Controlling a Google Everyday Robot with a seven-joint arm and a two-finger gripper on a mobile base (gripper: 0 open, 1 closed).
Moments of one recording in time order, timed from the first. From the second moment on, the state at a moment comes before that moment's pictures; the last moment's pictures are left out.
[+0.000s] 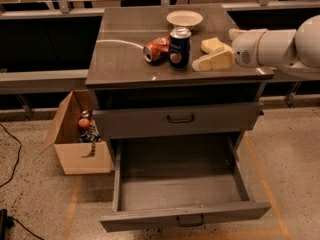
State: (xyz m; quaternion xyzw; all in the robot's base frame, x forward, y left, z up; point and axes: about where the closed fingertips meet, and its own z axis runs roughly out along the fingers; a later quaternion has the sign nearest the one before) arm 0.691 -0.156 0.924 -0.36 0.74 0.18 0.55
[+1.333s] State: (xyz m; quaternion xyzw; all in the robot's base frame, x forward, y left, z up) arm 0.759 -0.074 0.905 -0.34 0.69 0.23 0.59
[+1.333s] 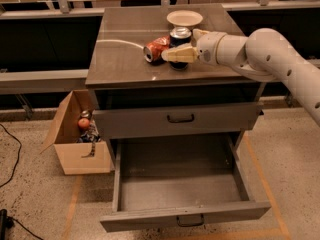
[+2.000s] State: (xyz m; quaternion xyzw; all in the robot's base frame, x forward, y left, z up) arm 0.763 -0.070 0.915 -0.32 0.68 0.26 0.60
